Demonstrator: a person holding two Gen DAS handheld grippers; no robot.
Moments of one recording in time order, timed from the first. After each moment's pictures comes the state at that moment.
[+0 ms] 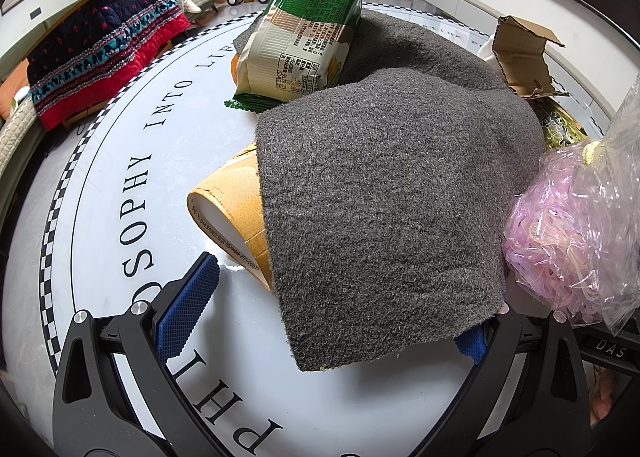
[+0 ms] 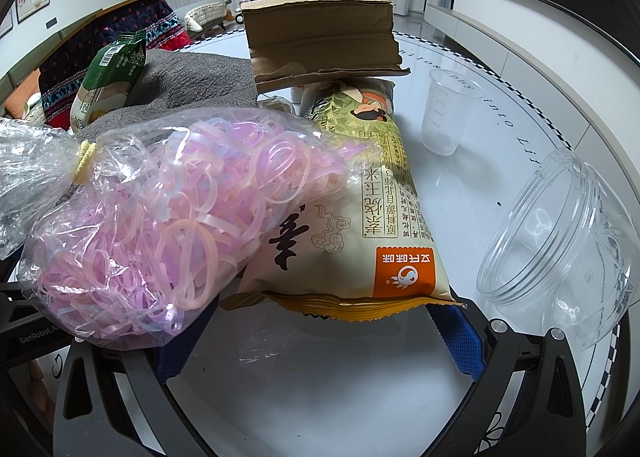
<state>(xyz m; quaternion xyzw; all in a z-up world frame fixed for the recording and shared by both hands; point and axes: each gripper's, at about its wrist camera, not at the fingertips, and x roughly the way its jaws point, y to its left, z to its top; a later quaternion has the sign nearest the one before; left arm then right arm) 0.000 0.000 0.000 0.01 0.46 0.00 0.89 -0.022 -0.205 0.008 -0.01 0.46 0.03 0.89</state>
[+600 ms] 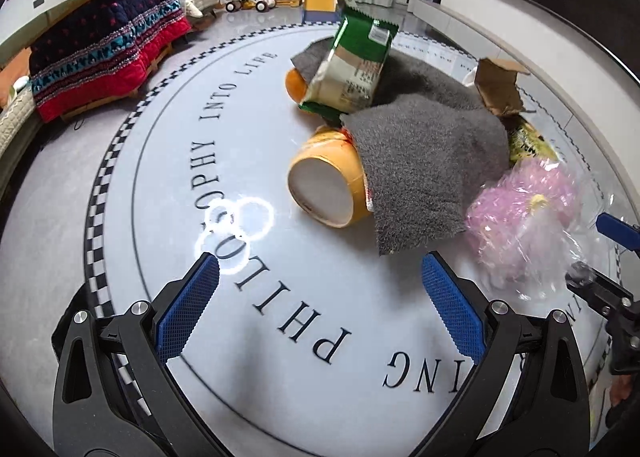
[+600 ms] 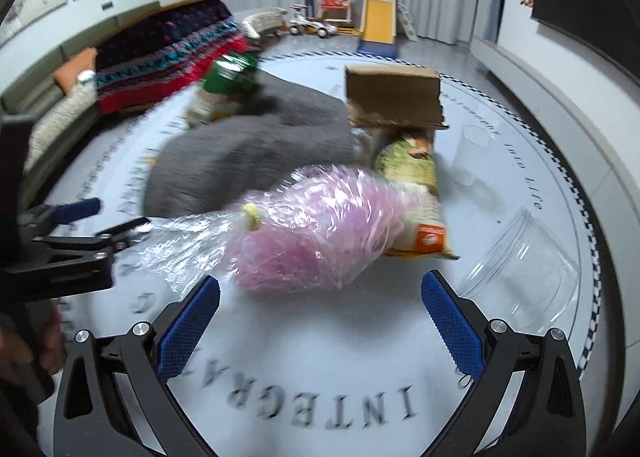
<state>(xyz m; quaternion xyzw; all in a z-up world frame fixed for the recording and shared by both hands) -0.048 0.053 0.037 -0.02 0.44 -0.03 0.90 -0.091 -0.182 0.071 -0.03 0.43 0.14 0.89</state>
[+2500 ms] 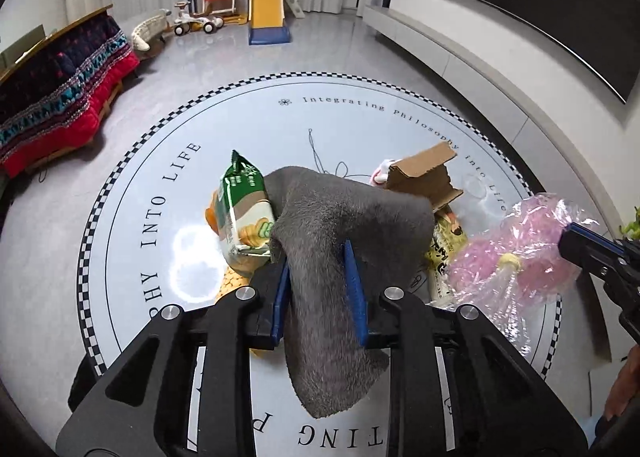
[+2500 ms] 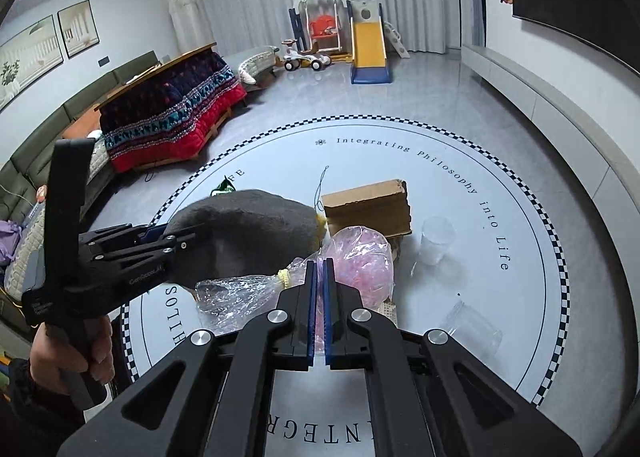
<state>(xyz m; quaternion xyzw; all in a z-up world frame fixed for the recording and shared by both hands) 0.019 -0.012 0.139 0.00 0.43 -0.11 0.89 -0.064 -0.221 0.183 0.03 0.39 0.12 0.91</state>
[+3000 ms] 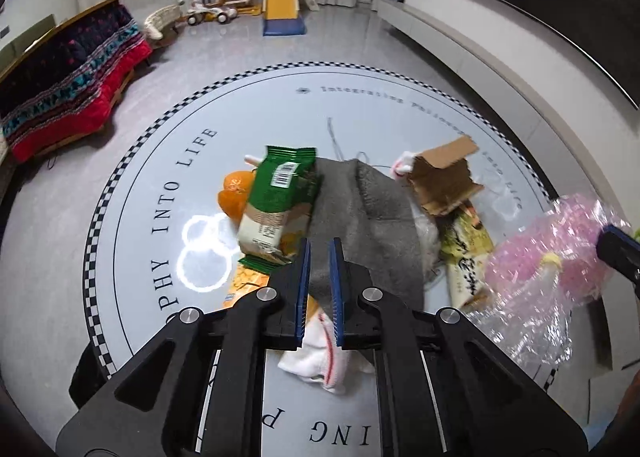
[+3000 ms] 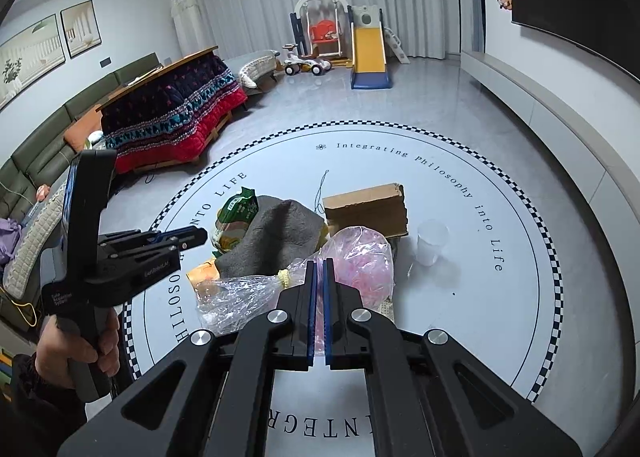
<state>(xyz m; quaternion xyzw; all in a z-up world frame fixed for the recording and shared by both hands) 0.025 0.006 0.127 -0.01 0.45 -0.08 0.89 -0.067 -0.221 0.184 0.03 0.39 0.12 0.91</state>
